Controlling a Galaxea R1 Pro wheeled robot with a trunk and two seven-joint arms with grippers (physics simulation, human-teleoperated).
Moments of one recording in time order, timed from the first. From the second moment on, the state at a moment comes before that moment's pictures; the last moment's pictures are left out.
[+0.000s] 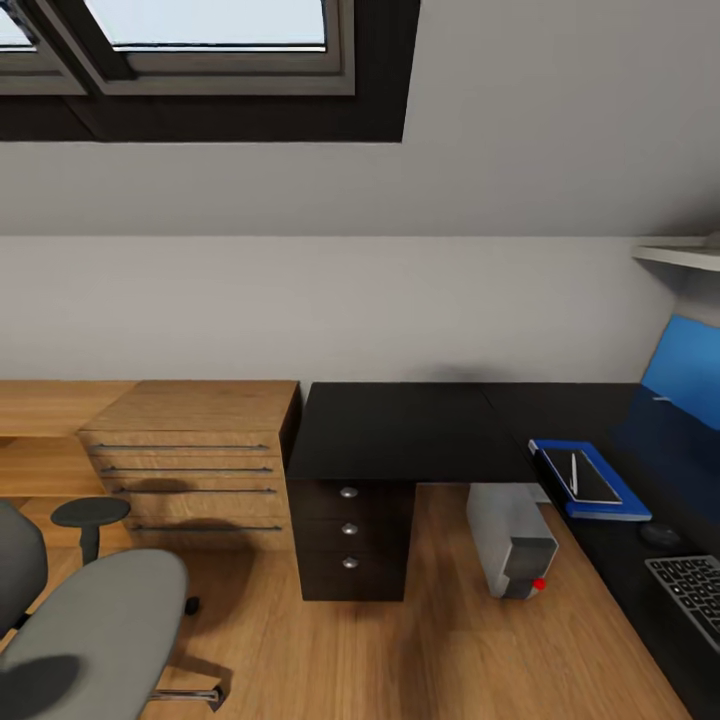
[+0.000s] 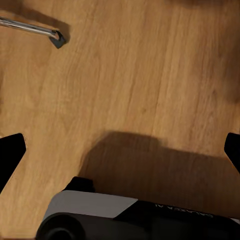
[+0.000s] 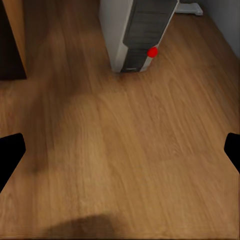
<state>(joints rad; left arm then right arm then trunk) 0.04 -0.13 -0.24 -0.62 0.24 -0.11 0.35 -0.06 -0.02 0.17 -0.36 -0.13 -0.59 -0.37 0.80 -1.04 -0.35</state>
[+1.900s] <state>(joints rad) 0.04 -0.05 -0.23 -0.37 0.24 -0.34 0.35 -0.07 -0.03 0.17 -0.21 -0.12 -0.61 -0.29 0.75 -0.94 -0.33</state>
